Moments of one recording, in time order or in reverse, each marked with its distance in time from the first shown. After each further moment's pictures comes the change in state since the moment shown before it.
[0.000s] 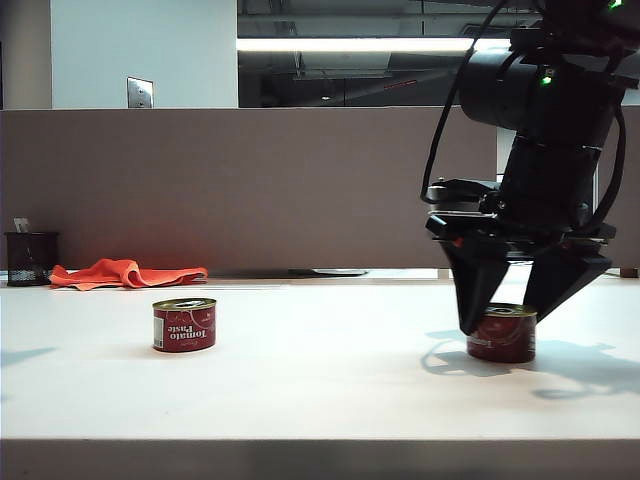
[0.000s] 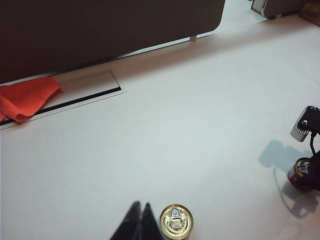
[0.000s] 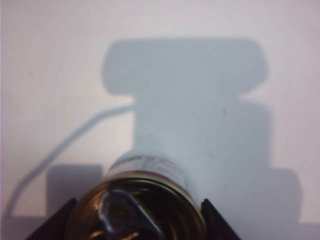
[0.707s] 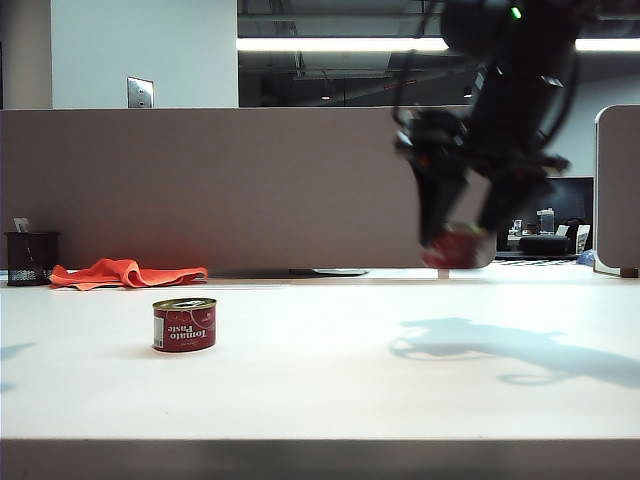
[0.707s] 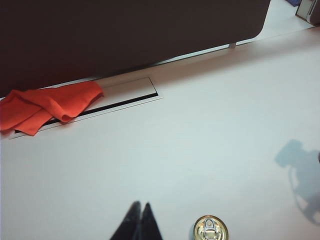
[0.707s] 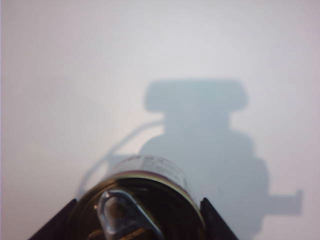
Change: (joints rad) left arm 0.001 0.000 0.000 0.036 -0.138 0.004; right arm 0.022 0.000 0.247 -0.091 -0.025 0.005
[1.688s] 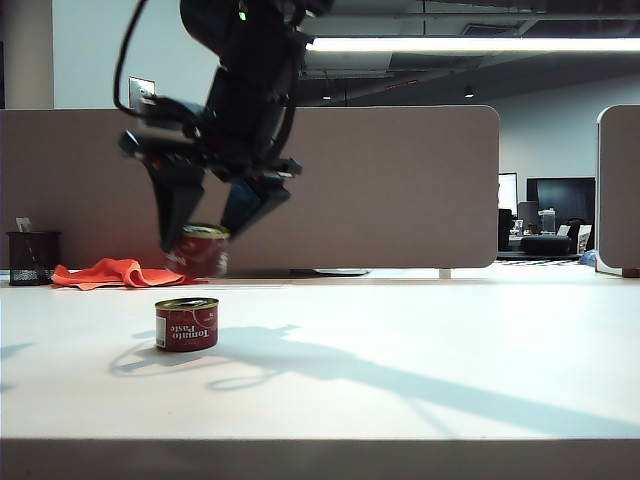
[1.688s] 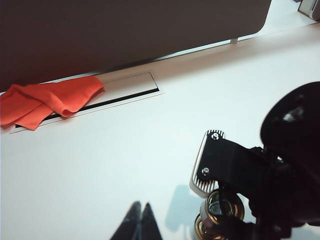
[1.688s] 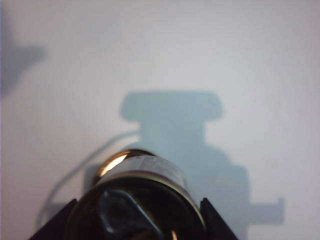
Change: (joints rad) left arm 0.000 0.000 0.000 -0.016 0.000 0.000; right arm 0.381 0.473 0.581 -0.061 0.020 -0.114
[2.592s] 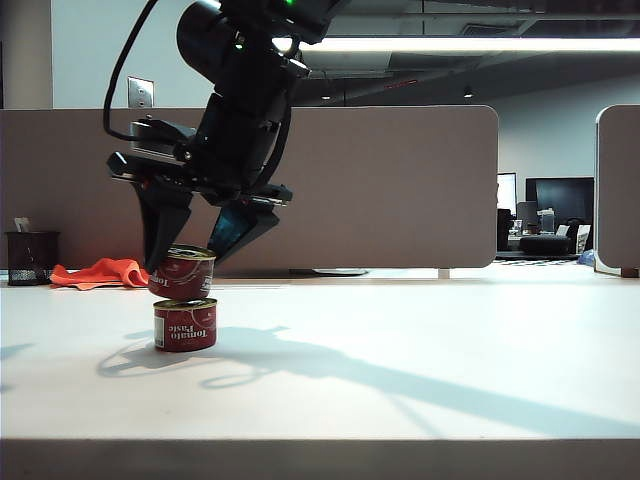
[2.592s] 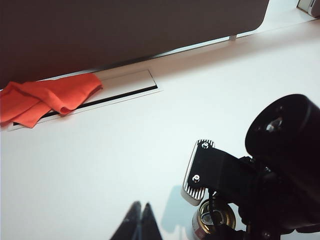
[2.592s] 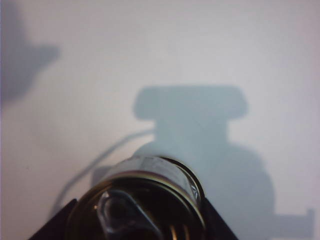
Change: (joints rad) left arm 0.000 0.000 0.000 -0.013 0.000 0.000; right arm 0.003 0.040 0.001 0.029 -0.077 0.032
